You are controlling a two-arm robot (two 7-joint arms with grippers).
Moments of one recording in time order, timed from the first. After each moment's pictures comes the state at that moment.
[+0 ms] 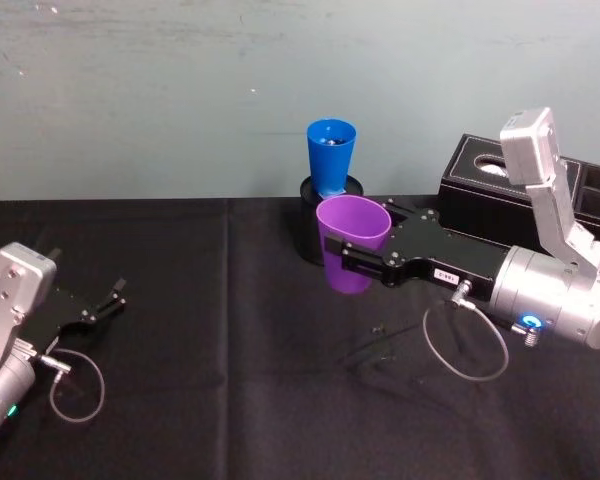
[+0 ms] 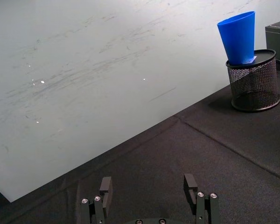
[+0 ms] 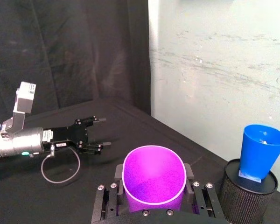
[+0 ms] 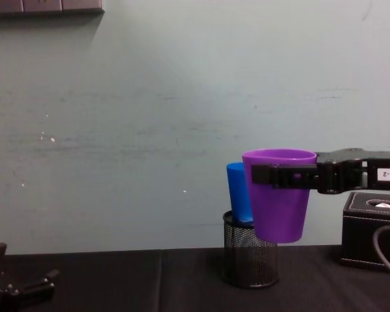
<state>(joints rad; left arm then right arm) -0.20 0.60 0.45 -1.41 -0.25 -0.12 0.03 0.38 0.59 -0.45 -1.63 0.60 0.18 0.54</state>
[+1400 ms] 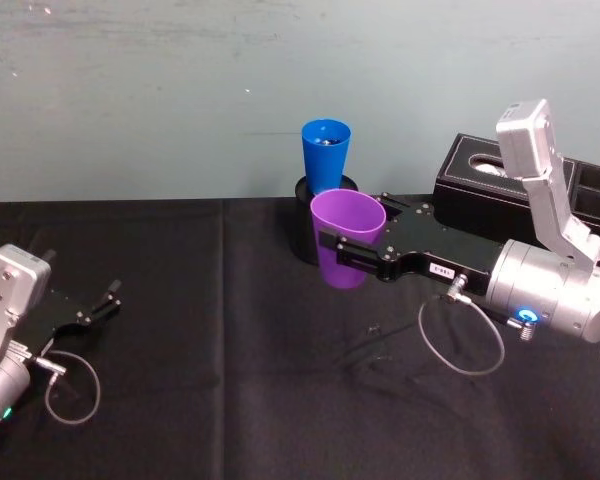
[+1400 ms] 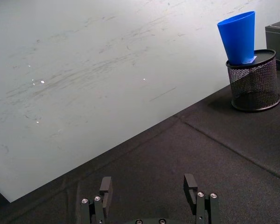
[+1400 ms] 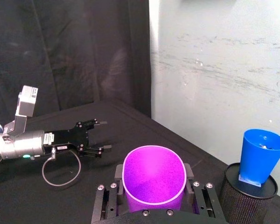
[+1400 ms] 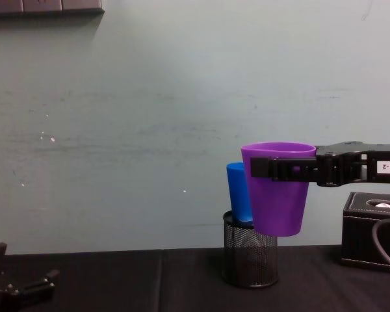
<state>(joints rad) -0.20 0.60 0.45 -1.41 -0.25 -0.12 0.03 0.39 0.60 -0.46 -1.64 0.61 0.18 0.54</state>
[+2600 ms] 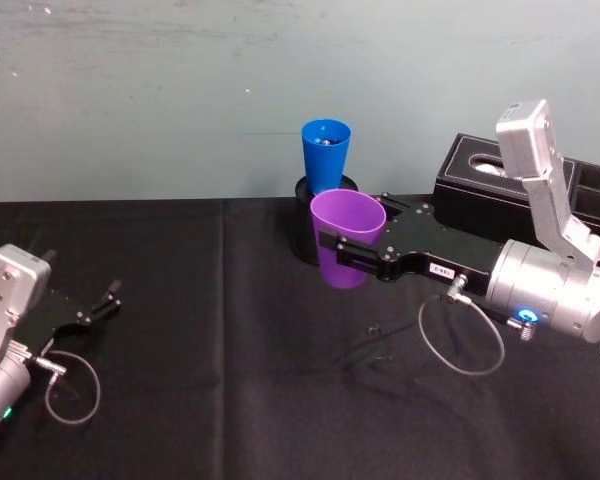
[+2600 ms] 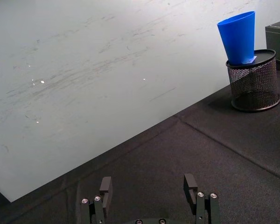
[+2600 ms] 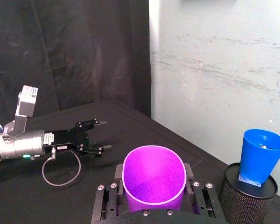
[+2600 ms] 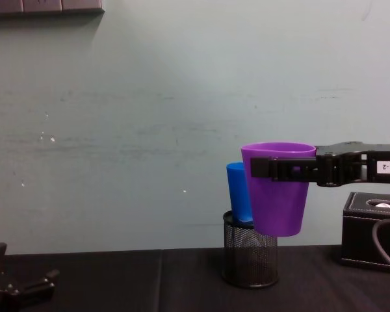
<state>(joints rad) -0.20 0.60 0.45 -1.41 -0.25 -0.12 0.03 0.39 0.60 -0.46 -1.64 0.61 0.18 0.54</state>
